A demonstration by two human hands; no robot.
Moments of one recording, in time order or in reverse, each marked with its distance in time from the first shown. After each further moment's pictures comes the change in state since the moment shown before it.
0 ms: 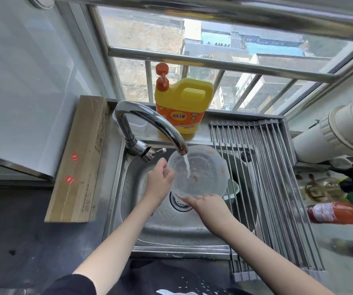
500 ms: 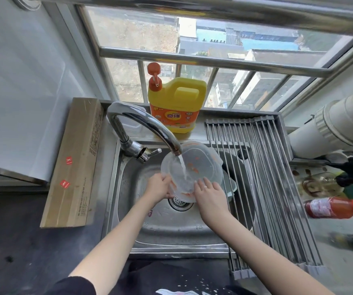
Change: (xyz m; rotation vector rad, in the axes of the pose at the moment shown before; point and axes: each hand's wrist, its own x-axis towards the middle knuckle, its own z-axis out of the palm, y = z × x) left_hand 0.012 -0.014 0.013 -0.116 -0.226 -0.434; right_hand 0.015 0.009 0.011 -0.023 0.008 0.340
